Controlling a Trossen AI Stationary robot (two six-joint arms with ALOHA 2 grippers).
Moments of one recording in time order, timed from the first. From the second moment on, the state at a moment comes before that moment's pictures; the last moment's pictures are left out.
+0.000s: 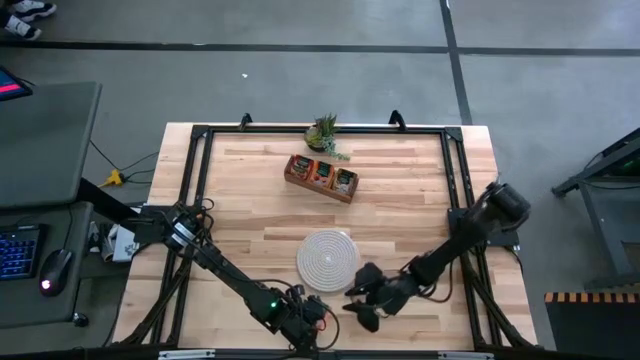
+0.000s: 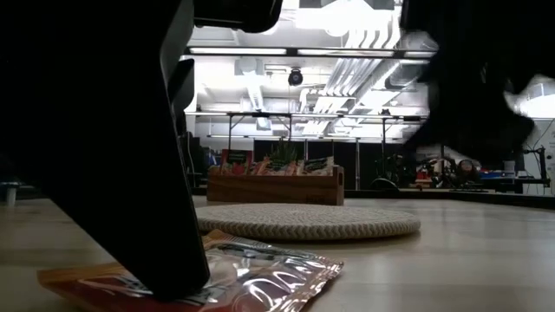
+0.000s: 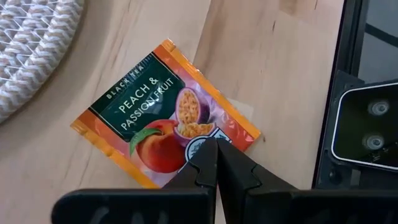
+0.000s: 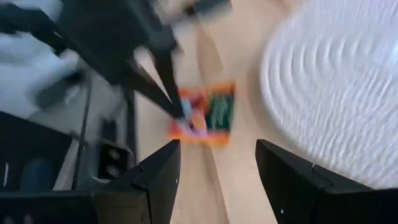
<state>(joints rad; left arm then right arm) -0.67 2.21 1.52 -0.43 -0.21 -0.95 0.66 1.79 0.87 0.33 0.37 0.94</state>
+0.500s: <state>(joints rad) -0.67 2.23 1.52 -0.43 -0.23 -0.94 0.59 2.03 1.06 0.31 0.15 1.11</state>
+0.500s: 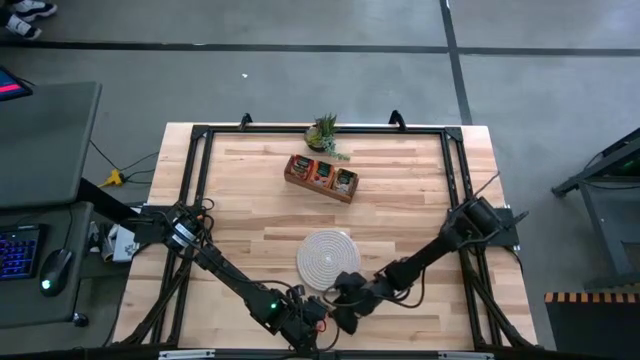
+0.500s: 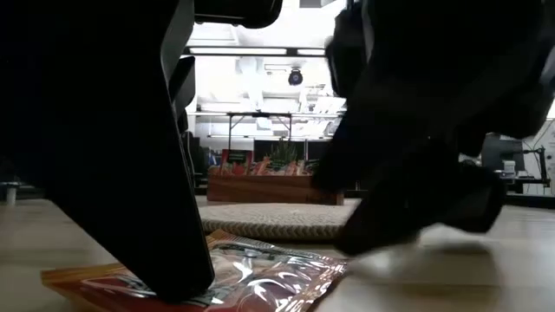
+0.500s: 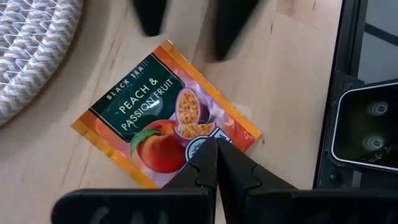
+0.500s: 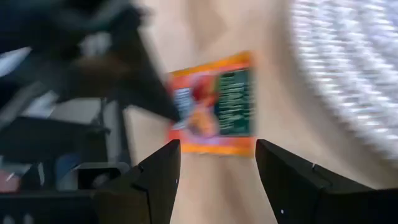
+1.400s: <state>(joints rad) -0.67 2.23 1.51 -0.40 -0.24 -0.89 0.54 2.09 1.06 0.30 0.07 1.38</state>
